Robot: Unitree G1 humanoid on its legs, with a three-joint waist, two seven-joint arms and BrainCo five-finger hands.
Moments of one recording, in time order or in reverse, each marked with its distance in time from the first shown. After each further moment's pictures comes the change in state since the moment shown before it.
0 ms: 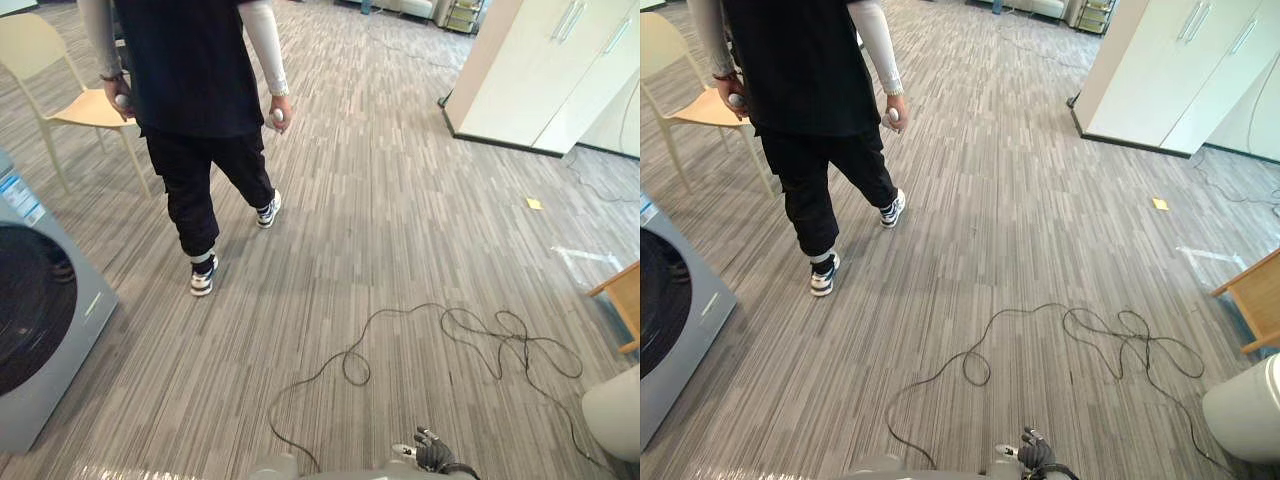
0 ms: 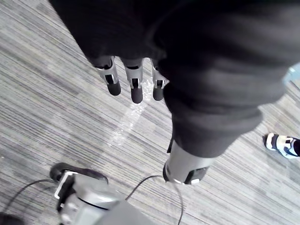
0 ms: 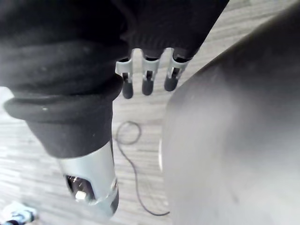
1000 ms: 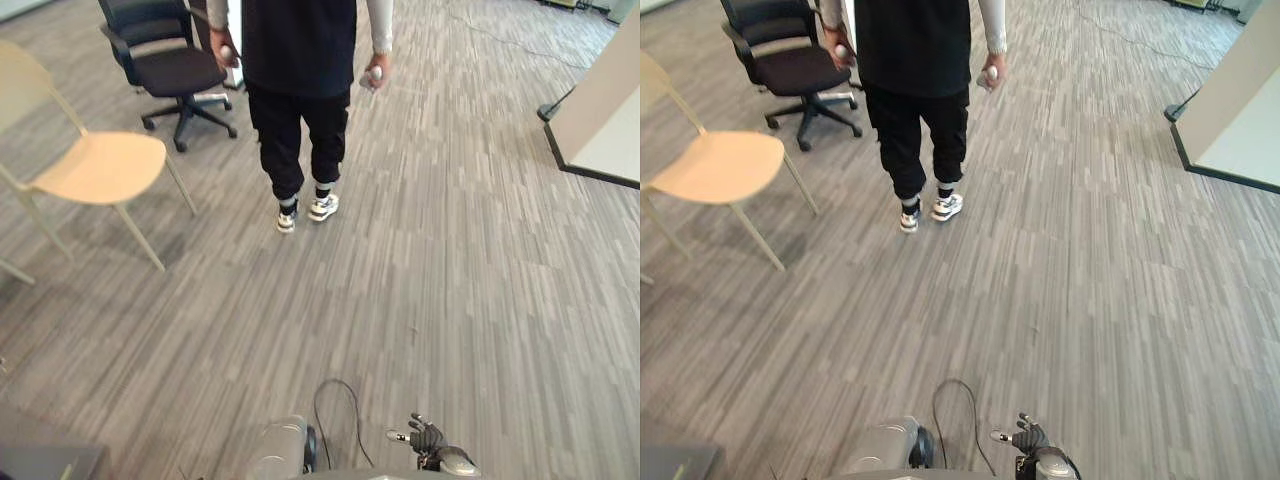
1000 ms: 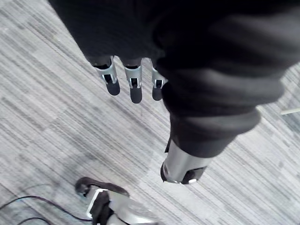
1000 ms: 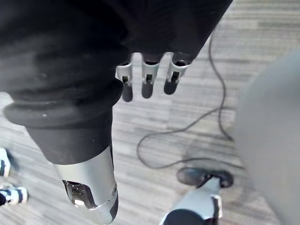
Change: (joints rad) left arm 0.010 -0.011 0.019 0.009 0.006 -0.001 -0.003; right arm -0.059 -0.012 0.029 0.102 -0.002 0.020 -0.006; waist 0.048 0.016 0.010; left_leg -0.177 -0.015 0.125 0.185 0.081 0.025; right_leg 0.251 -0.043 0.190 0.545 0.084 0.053
